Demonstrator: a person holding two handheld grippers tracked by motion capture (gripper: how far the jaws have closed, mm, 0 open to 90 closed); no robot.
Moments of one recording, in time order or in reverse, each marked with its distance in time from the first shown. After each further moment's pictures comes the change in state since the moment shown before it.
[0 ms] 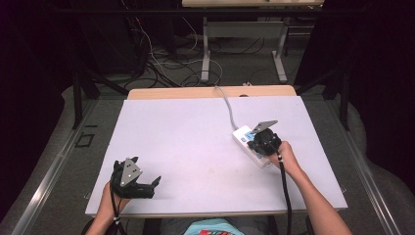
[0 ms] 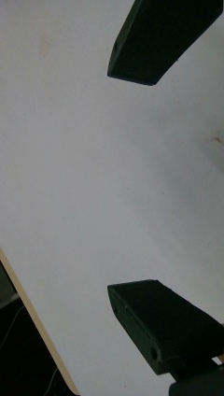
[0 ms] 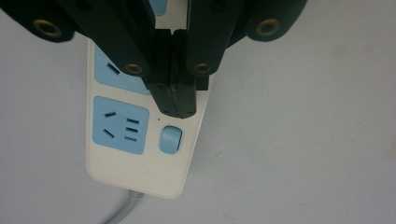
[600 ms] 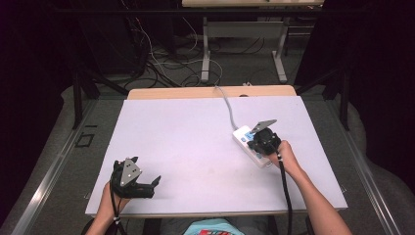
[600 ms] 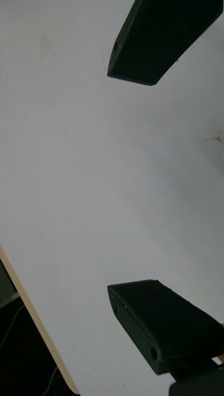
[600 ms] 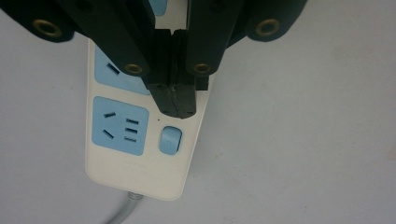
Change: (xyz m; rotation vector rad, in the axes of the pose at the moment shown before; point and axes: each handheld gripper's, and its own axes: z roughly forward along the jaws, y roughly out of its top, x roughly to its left) left arm 0.000 0.000 0.000 -0.002 0.001 -0.004; right arm 0.000 0.003 -0.001 0.038 0.006 -0.009
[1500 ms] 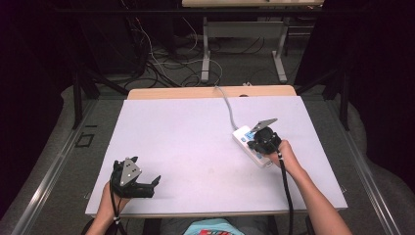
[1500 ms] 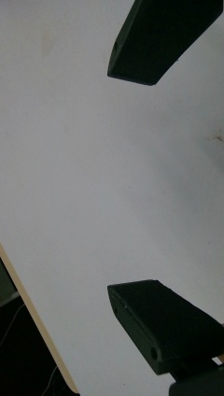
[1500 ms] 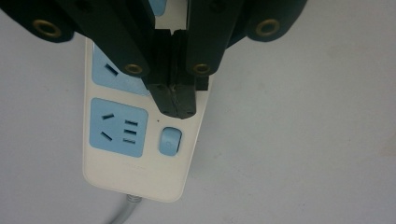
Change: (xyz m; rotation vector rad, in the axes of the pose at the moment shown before) left arm 0.001 0.000 0.000 0.000 0.004 -0.003; right arm -0.004 0.000 0.003 -0.028 0.023 0.036
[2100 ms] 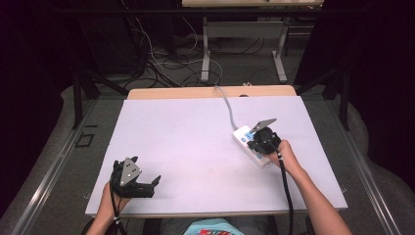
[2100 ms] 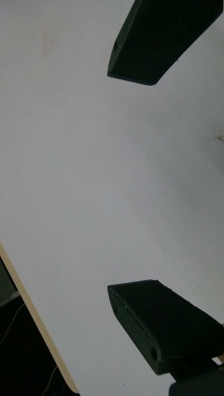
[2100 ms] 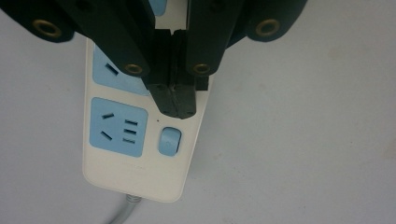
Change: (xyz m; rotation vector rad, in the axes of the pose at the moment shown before) left arm 0.000 0.000 0.000 -0.003 0.001 -0.004; right arm 0.002 0.001 -0.001 0.024 -0.015 0.002
